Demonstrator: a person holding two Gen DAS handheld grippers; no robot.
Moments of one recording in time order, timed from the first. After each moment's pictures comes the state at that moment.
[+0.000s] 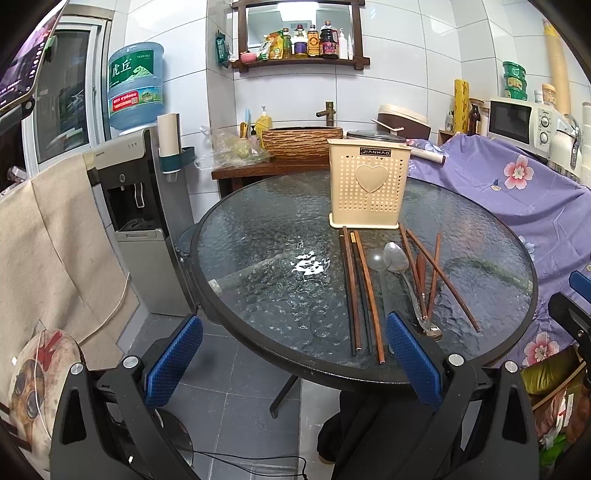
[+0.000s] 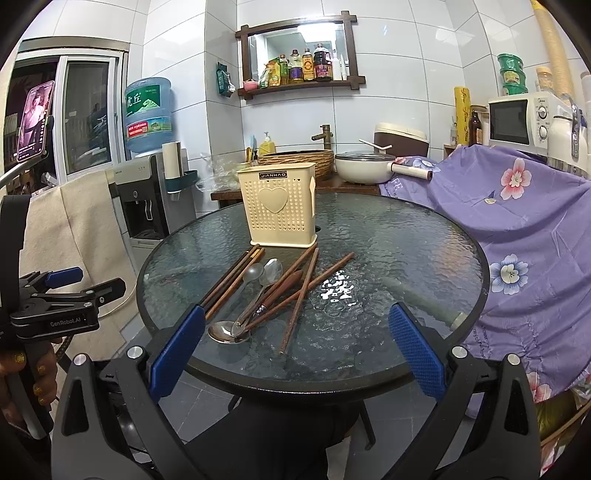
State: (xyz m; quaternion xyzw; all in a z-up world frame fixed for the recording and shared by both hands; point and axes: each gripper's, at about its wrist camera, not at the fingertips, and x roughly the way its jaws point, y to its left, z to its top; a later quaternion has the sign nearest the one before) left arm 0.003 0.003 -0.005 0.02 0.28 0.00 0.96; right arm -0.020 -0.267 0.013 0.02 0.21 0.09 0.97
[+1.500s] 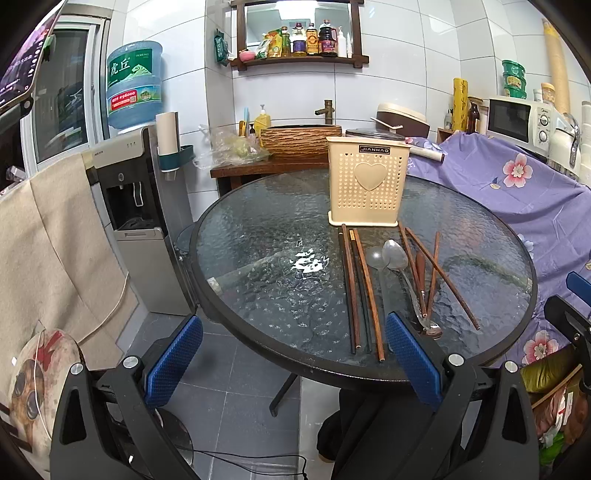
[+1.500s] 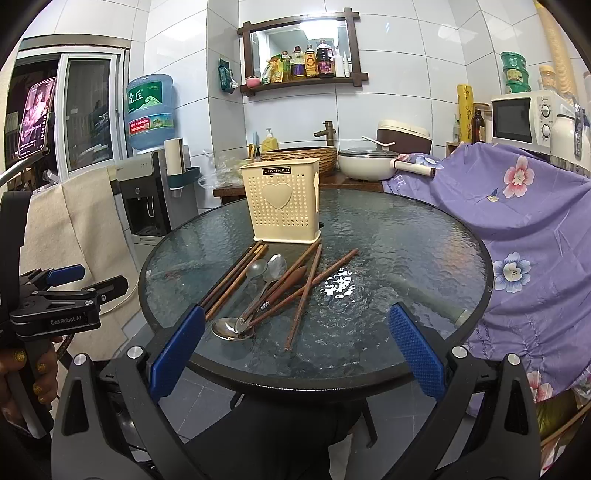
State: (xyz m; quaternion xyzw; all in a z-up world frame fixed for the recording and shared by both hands) left arm 0.002 0.003 -0.004 0.02 0.28 0.00 0.96; right arm -0.017 -0.261 0.006 0.02 0.22 0.09 0.97
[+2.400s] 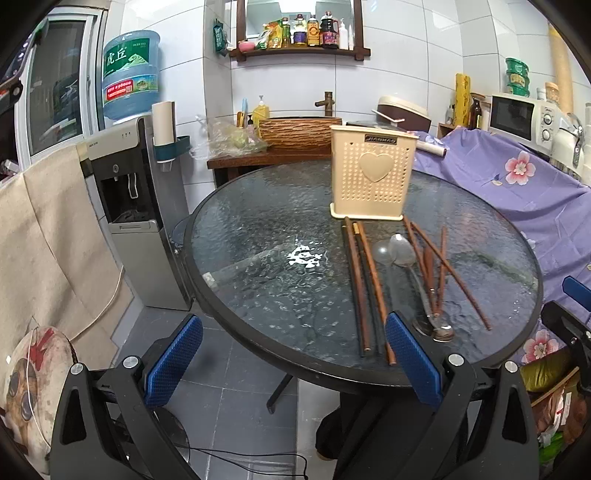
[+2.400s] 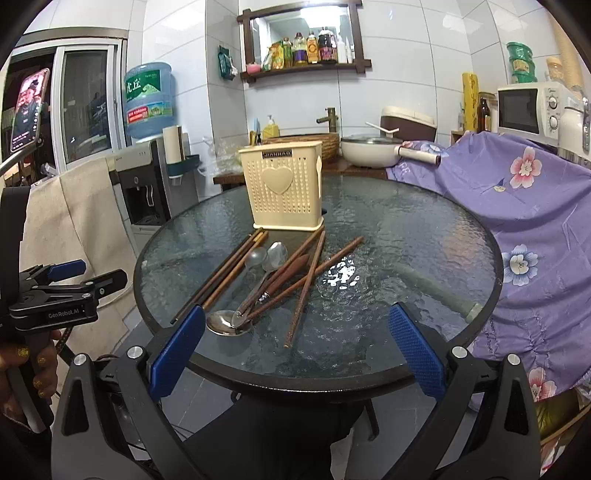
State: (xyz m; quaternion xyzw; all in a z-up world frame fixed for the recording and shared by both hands) left arm 0.019 0.012 -0.019 0.02 0.30 -0.01 0.95; right arm 0.007 -0.260 -0.003 0.02 0.25 0.09 0.96
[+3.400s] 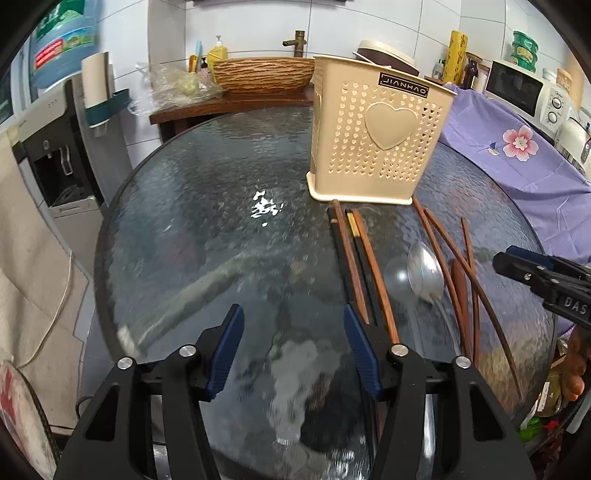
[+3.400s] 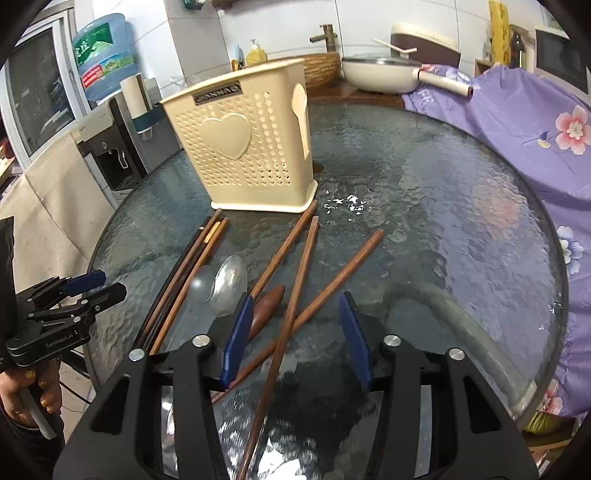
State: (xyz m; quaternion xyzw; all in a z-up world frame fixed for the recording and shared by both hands) left arm 0.167 0.005 -0.042 0.01 0.41 -0.09 0.91; right arm 0.208 -0.263 -0.022 0.04 0.42 0.10 0.90
